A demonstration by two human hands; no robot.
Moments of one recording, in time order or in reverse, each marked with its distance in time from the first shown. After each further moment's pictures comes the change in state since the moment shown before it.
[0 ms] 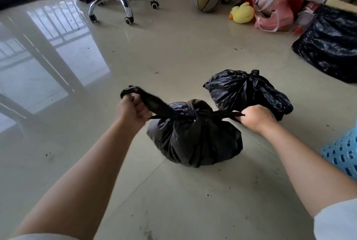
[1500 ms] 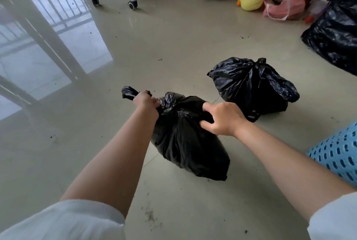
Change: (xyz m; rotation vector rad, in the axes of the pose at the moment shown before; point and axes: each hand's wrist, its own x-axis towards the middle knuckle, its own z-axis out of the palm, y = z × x) left_hand 0.007 -0.030 0.007 -0.051 0.392 -0.044; right_hand -0.035 -0.072 0.015 -0.086 0.072 -0.487
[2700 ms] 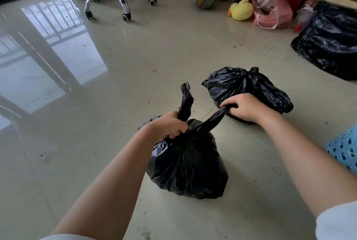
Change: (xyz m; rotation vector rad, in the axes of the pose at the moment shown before) left_hand -0.024 -0.025 0.011 1.285 -0.697 0.081; right_hand 0.015 0.069 -0.027 0.322 -0.068 0.253
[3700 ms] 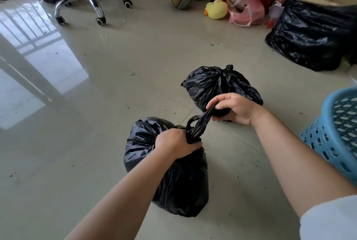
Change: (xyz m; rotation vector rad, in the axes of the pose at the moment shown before) left_hand 0.021 0.005 0.080 0.957 0.188 0.112; right_hand -0.015 0.038 -0.008 1.067 -0.228 0.086
